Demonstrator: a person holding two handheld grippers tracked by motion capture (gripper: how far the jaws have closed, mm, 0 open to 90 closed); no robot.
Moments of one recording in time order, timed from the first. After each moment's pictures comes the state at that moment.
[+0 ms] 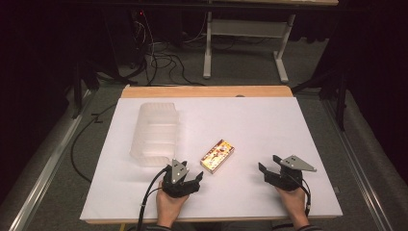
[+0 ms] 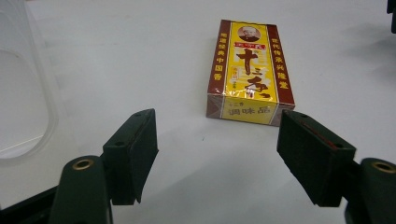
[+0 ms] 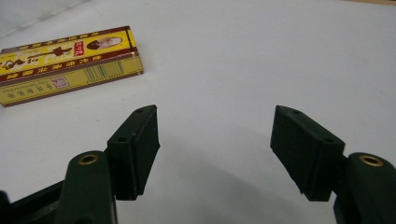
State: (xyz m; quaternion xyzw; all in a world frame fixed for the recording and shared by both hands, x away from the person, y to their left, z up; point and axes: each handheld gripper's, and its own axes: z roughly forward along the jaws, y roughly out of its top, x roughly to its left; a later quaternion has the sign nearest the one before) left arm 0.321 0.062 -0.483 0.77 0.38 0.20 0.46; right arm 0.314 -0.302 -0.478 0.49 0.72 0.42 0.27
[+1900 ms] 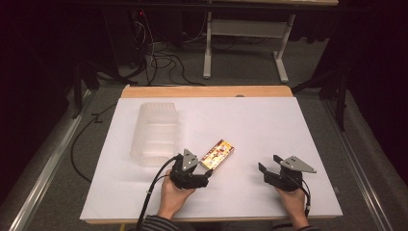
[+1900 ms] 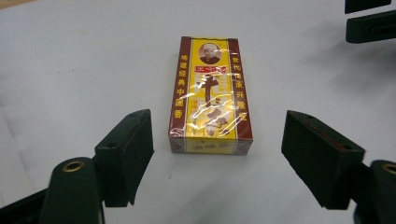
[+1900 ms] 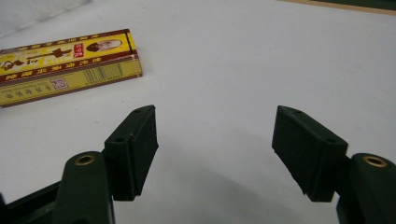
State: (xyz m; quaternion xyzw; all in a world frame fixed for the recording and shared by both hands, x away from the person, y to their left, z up) left arm 0.340 0.036 -0.448 0.82 0.34 0.16 0.43; right arm 0.311 -0.301 -0.478 0.48 0.71 0.42 0.29
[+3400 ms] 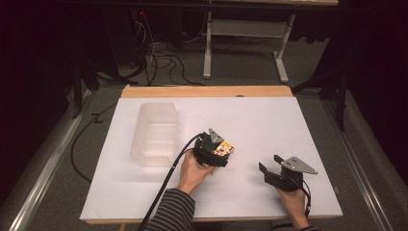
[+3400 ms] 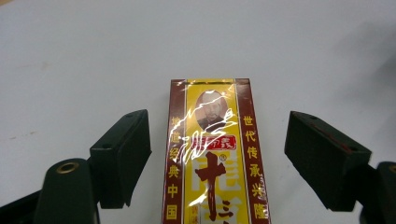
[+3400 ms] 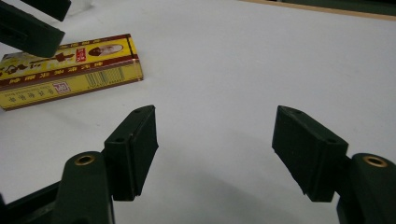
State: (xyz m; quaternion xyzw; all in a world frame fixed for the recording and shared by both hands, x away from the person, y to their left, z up) left arm 0.406 -0.032 -0.440 0.86 0.33 0.14 0.36; right arm 0.309 -0.302 -0.478 0.48 0.71 0.43 0.29
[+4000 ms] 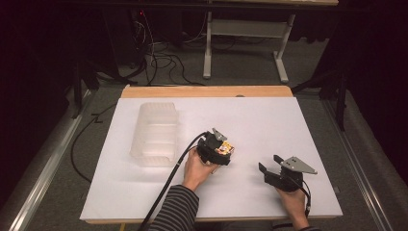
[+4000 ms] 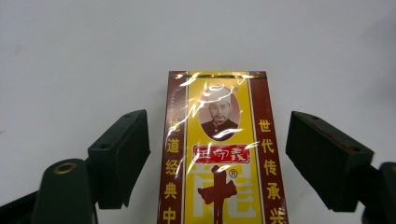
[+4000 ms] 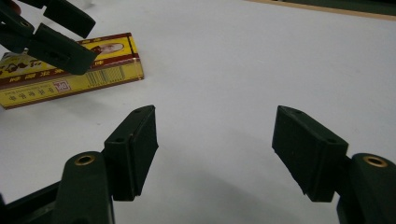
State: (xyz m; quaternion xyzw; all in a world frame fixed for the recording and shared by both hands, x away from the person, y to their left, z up) left arm 0.420 -0.045 -0.456 0.87 0.35 0.13 0.34; right arm 0.310 -0.302 -0.478 0.48 0.71 0.42 0.29
